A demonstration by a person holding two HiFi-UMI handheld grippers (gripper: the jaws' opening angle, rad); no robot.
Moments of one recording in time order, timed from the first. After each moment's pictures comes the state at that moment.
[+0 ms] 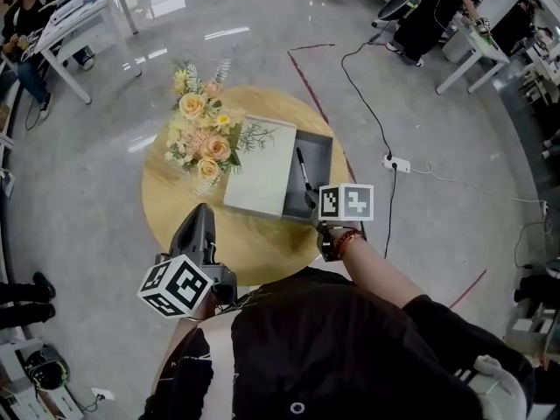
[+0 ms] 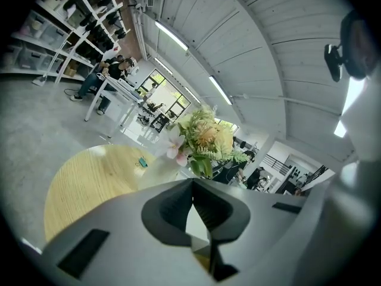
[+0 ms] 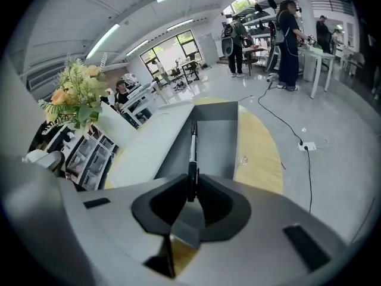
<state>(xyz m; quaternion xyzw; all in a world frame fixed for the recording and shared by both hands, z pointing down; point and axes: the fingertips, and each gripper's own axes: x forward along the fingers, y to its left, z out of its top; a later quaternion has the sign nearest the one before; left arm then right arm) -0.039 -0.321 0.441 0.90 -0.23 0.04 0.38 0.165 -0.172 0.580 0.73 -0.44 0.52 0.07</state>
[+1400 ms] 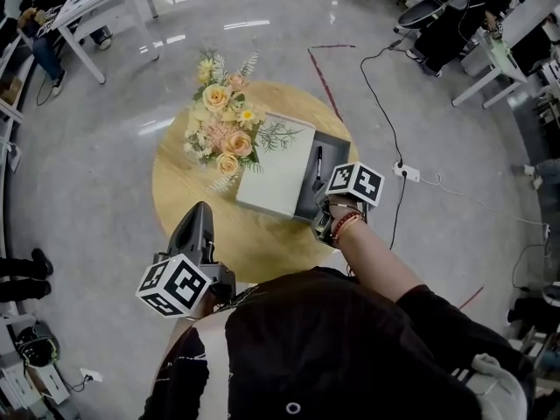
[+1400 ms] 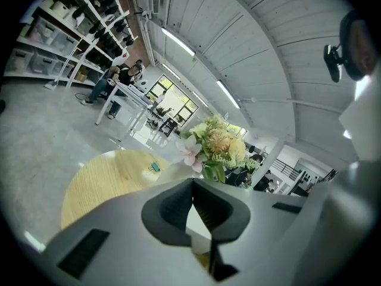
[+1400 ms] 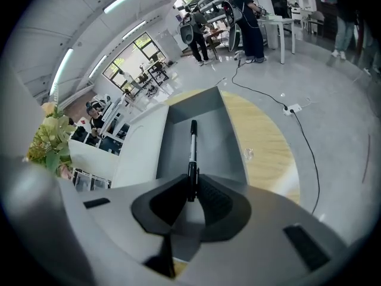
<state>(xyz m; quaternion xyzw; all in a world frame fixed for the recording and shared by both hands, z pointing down) -0.067 -0.338 0.447 0.88 -0.27 0.03 0.38 0.182 -0.193 0.601 0.73 -0.31 0.60 -0.04</state>
